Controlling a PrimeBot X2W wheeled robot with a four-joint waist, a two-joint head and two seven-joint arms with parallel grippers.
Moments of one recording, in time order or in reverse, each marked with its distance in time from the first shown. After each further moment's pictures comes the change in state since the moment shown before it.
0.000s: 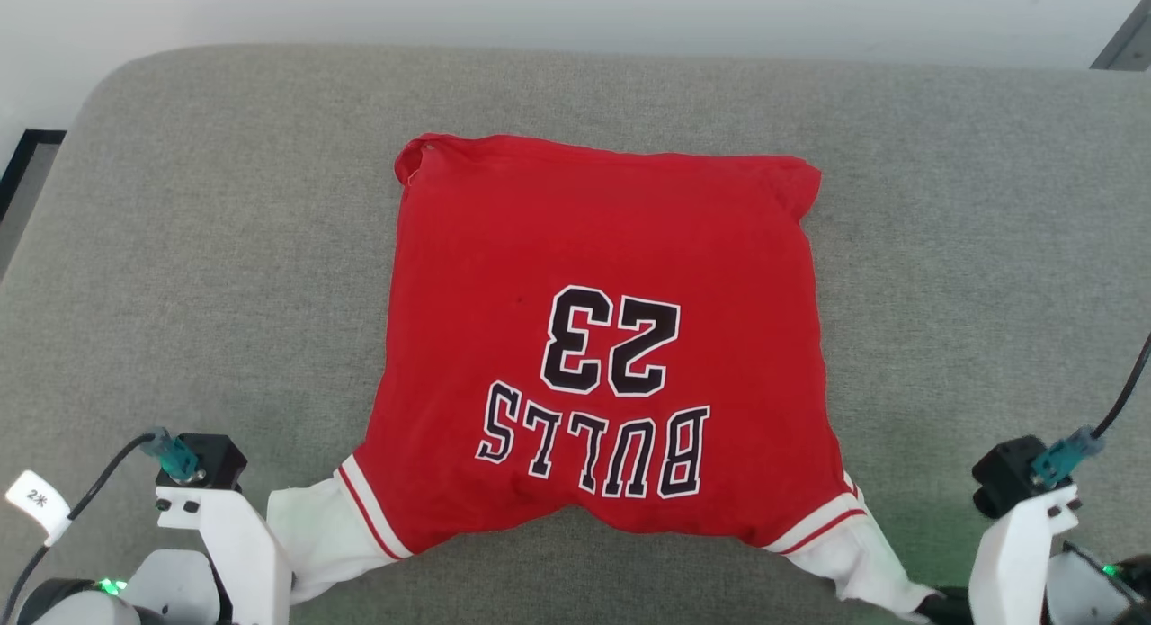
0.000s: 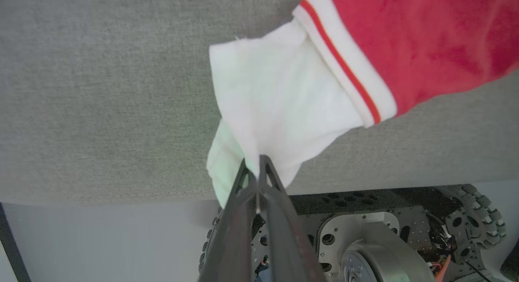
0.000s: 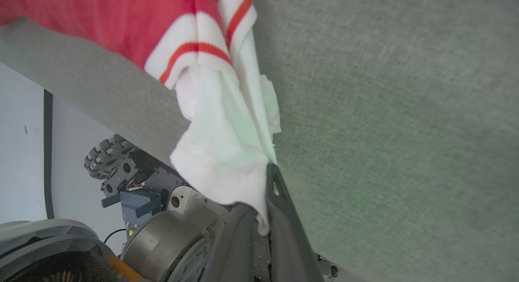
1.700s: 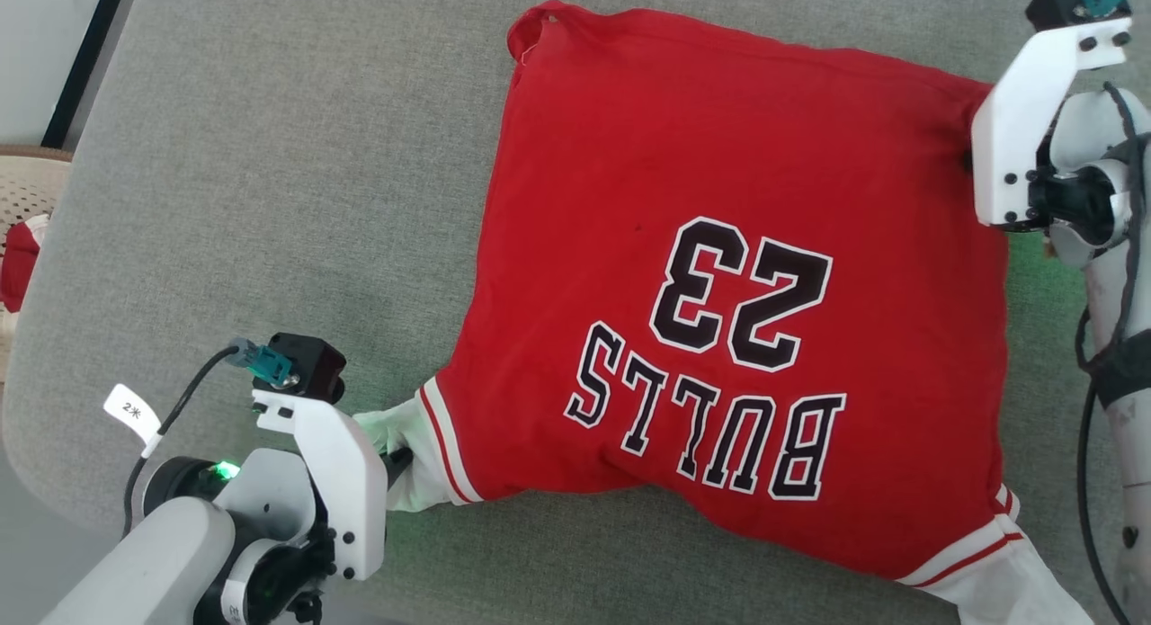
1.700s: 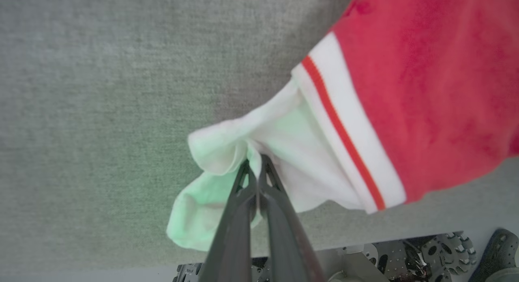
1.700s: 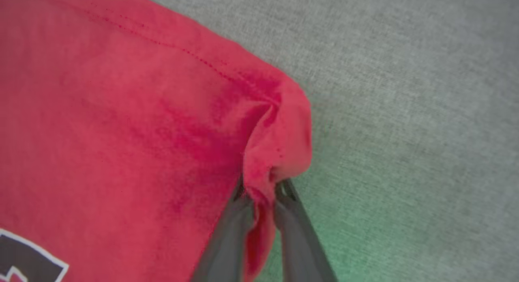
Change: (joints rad) left arm -0.202 -0.196 -0.055 0.103 0.029 -0.142 -0.122; right arm -0.983 0.192 -0.061 0.816 -0.541 0.000 -0.123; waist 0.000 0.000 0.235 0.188
